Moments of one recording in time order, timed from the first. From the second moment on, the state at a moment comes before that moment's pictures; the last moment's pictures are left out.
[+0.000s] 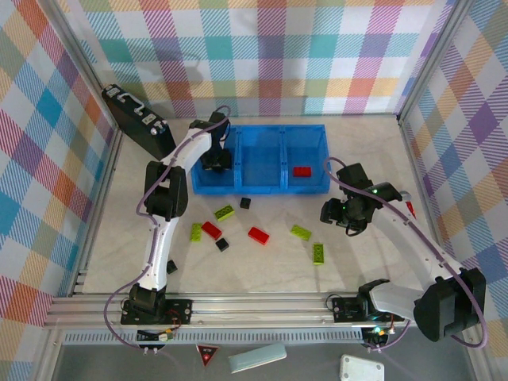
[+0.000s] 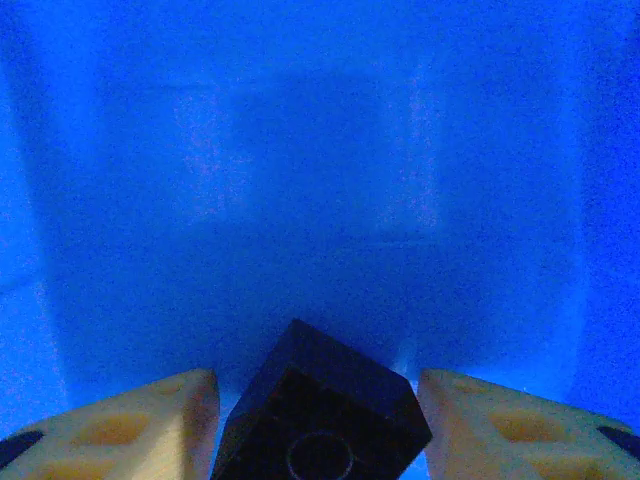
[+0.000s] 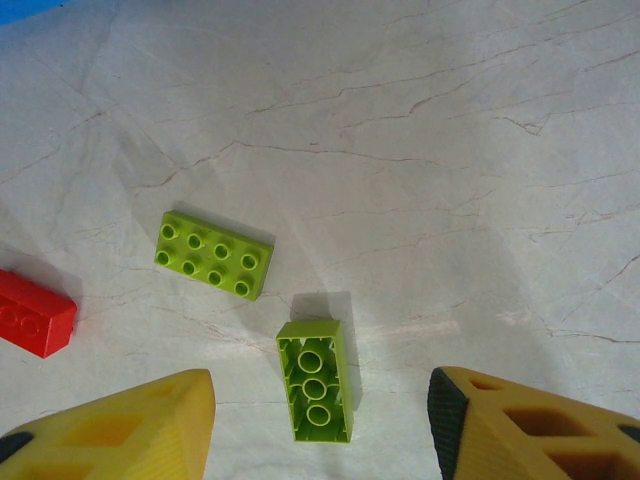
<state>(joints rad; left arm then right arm) -0.29 2.46 2.20 -1.09 -0.03 -0.28 0.35 1.17 0.98 -1.06 -0.05 0.55</state>
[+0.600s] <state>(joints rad) -0.29 2.45 2.22 -1.13 -0.01 -0.28 0.35 1.16 0.98 -1.06 -0.05 0.55</state>
